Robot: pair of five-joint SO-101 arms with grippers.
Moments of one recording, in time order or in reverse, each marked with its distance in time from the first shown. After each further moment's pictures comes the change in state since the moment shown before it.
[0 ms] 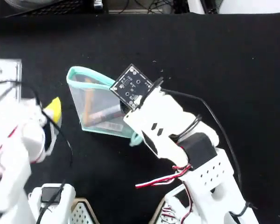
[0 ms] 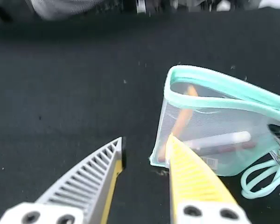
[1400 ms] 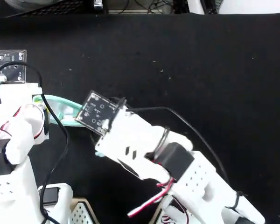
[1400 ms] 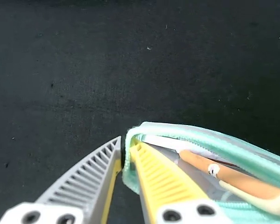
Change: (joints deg) left arm -7.4 5.2 16.4 -6.3 -2.6; right arm -19.4 1.9 1.1 -0.8 -8.2
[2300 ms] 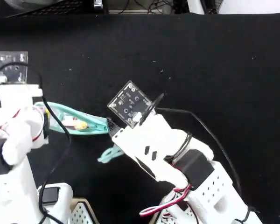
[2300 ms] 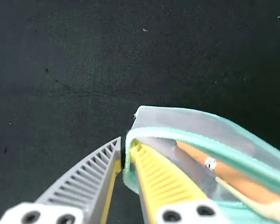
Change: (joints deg) left arm 0.0 0.4 -6.9 6.2 -0.3; right arm 7.6 -10.1 5.2 1.8 -6.6
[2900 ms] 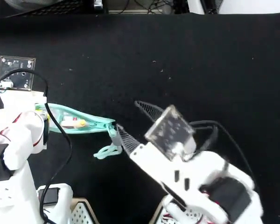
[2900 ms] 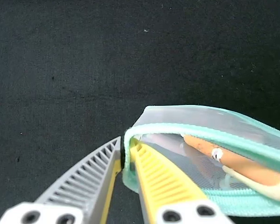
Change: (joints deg) left arm 0.0 -0.8 6.1 -0.7 -5.9; right arm -1.1 -11.7 -6.9 10.1 -0.1
